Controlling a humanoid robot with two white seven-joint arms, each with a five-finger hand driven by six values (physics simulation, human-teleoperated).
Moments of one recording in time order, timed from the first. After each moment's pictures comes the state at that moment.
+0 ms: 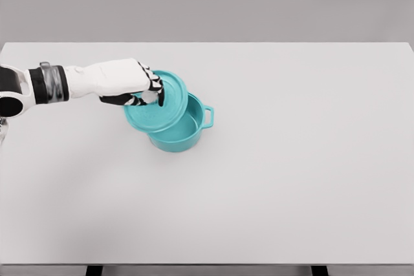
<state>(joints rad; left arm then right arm) -0.70 0.67 -0.60 -1.47 -0.37 -0.61 -0.61 0.06 0.00 -0.30 0.08 0.25 -0.01 0.09</state>
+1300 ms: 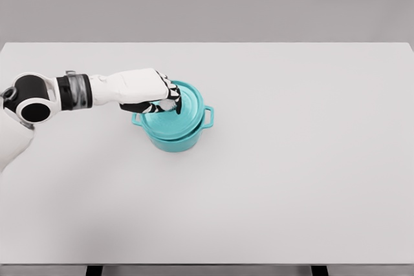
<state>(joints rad) -0.69 0.57 -0.62 -1.42 -0.43 -0.61 -0.61 0.06 0.00 -0.30 0.08 0.25 -0.01 0.09</state>
